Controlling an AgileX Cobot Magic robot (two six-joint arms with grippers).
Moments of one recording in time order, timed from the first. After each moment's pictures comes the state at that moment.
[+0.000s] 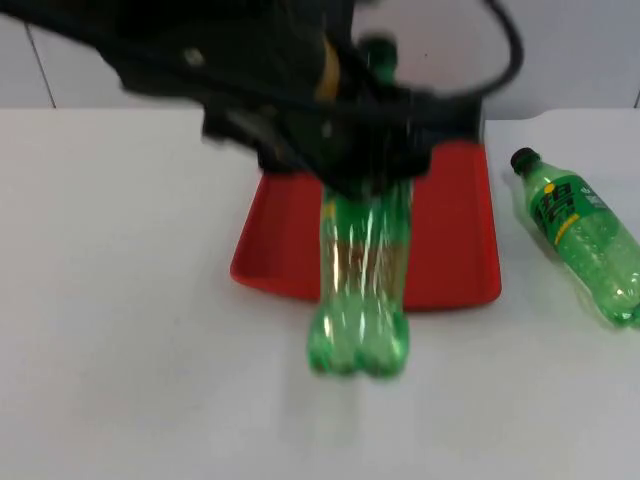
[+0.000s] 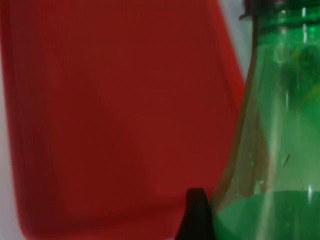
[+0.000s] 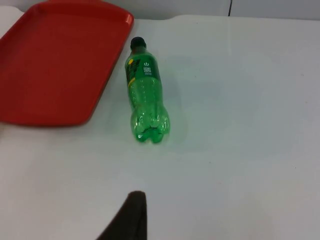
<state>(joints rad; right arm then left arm) 0.08 0.00 -0.52 -0.02 1.08 -0.03 -0.79 1.70 -1.08 0.76 0.29 -1.16</state>
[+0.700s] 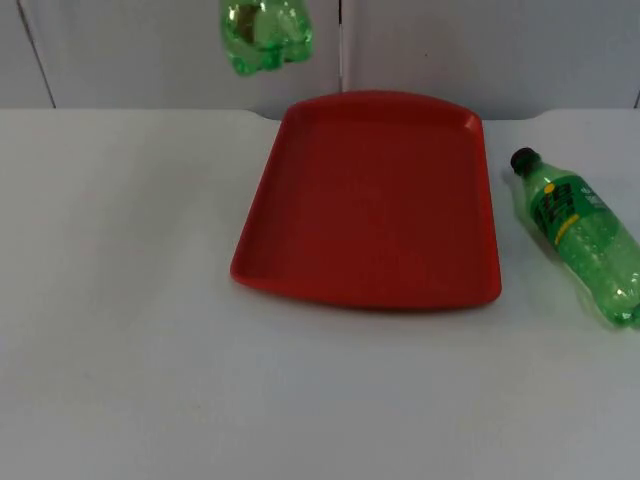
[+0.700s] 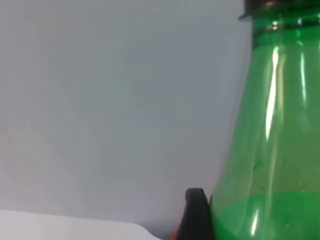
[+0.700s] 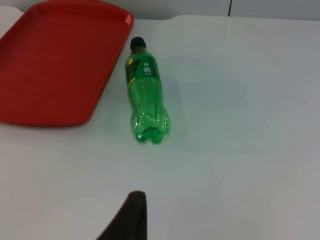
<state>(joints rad) 0.08 0.00 -0.52 -0.02 1.08 -0.03 -0.65 1.66 -1.23 1.73 0.65 -2.08</state>
